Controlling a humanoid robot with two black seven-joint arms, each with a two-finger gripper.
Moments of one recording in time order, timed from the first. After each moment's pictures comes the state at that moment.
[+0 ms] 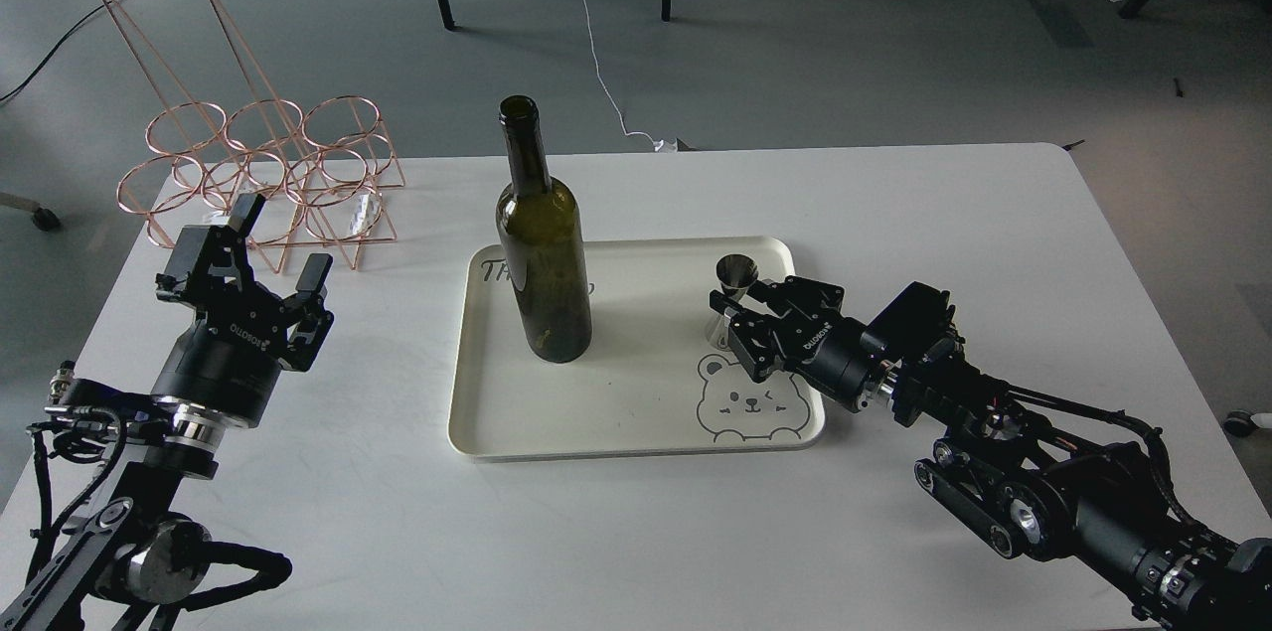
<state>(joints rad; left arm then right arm) 0.10 0.25 -1.42 -1.40 0.85 -0.25 -0.41 0.53 -0.14 0.62 0.71 -2.18 -0.42 0.49</state>
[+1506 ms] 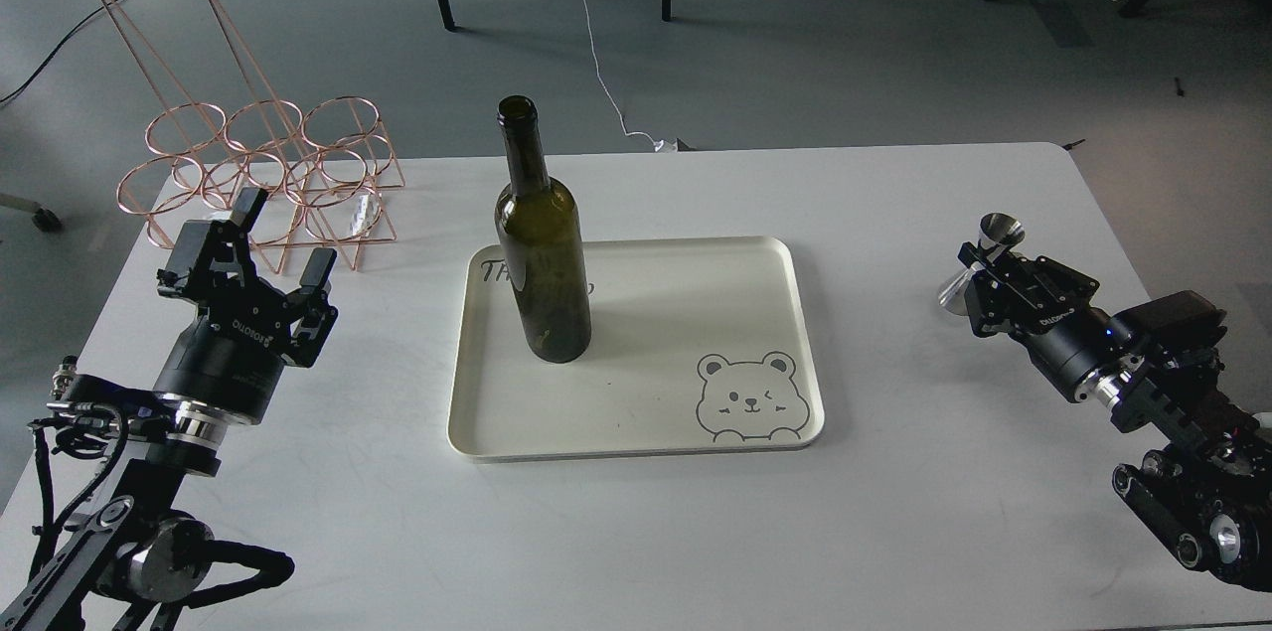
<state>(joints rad) 0.10 0.25 -1.42 -1.42 0.85 -0.25 -0.40 0.39 -0.43 0.86 0.66 -2.02 -0.49 0.49</state>
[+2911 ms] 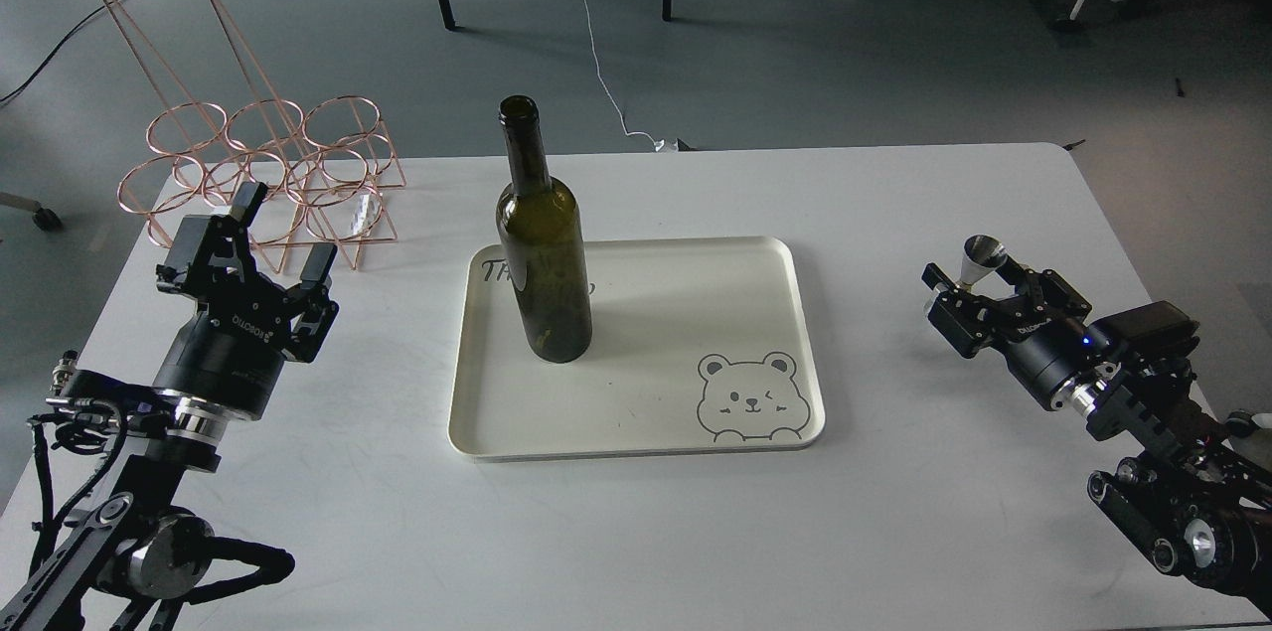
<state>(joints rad) 0.09 0.25 -1.42 -1.43 0.85 -0.25 -0.40 0.38 -0.42 0.83 0.68 -2.00 -0.49 0.49</state>
